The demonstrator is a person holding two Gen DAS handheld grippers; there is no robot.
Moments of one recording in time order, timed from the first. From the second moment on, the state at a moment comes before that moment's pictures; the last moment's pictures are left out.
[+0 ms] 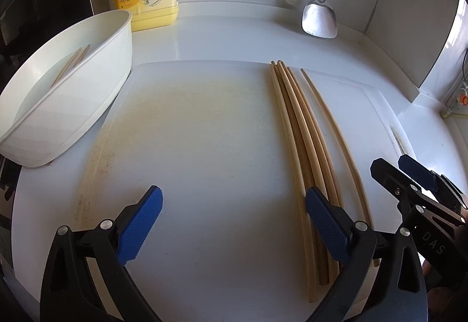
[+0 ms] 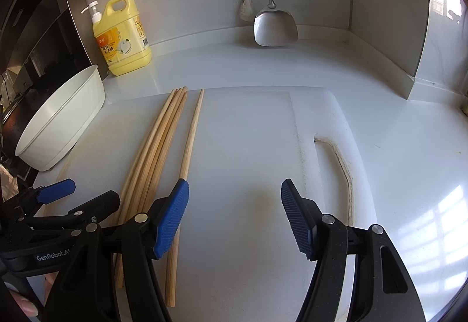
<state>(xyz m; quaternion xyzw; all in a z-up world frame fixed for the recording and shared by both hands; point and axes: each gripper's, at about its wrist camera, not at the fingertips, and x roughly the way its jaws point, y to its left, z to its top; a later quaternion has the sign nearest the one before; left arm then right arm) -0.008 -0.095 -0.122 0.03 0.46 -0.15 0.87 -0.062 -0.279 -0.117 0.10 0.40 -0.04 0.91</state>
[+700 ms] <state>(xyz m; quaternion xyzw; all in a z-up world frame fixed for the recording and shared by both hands) -0.004 -0.082 -0.118 0.04 0.45 -0.12 0.88 -0.060 -0.279 -0.118 0.10 0.40 -0.04 0.91</state>
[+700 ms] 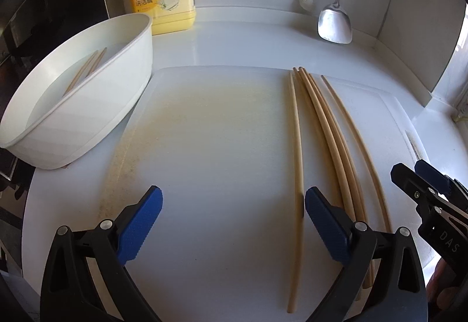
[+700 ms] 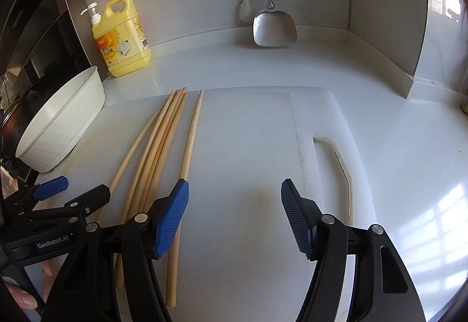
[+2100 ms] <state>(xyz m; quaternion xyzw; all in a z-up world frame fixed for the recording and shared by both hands) -0.013 -0.104 -0.096 0.04 0.45 -0.19 0.87 -0.054 -0.236 -0.116 0.02 0.40 -0.01 0.92</state>
